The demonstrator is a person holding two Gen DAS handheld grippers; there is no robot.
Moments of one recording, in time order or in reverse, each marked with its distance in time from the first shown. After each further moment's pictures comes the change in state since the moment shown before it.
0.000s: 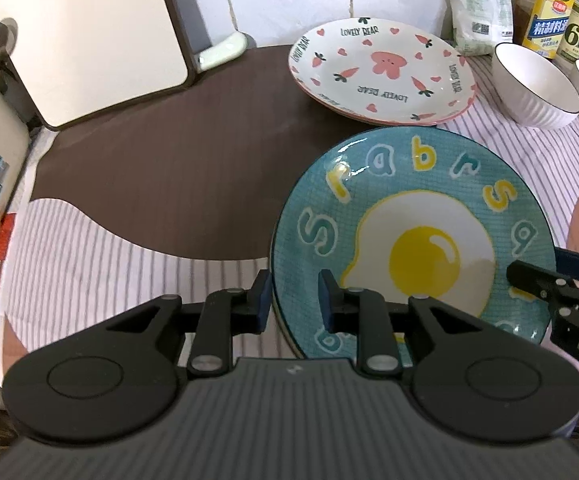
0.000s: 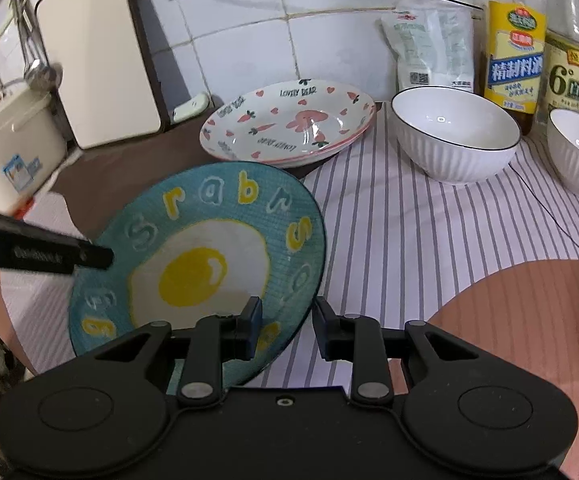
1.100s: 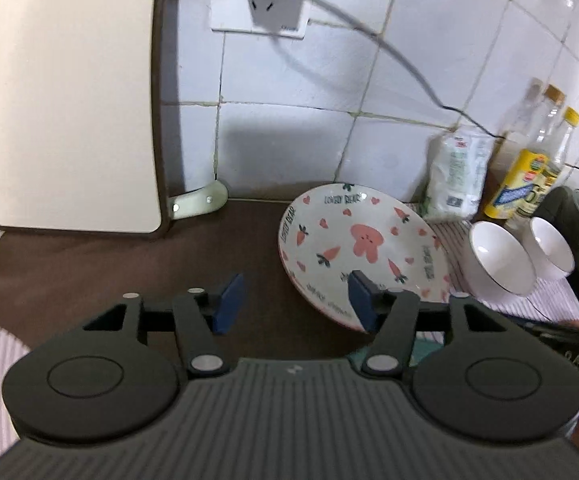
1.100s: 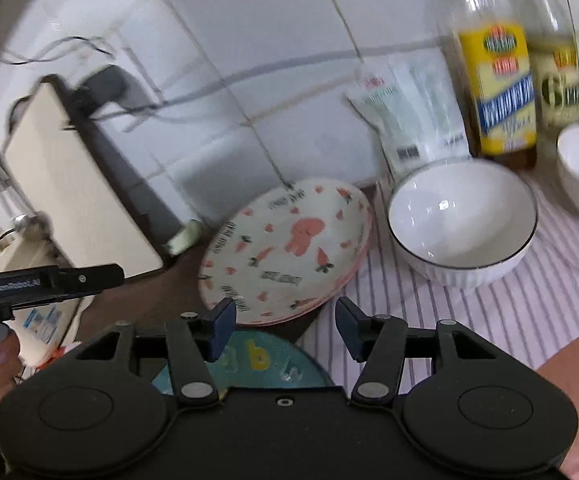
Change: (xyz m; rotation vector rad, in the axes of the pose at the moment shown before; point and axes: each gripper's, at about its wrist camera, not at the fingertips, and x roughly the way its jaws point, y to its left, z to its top) left arm 0.014 0.076 0.105 -0.103 -0.279 -0.294; right arm 0.029 -0.039 0.083 0.337 -0.138 0.080
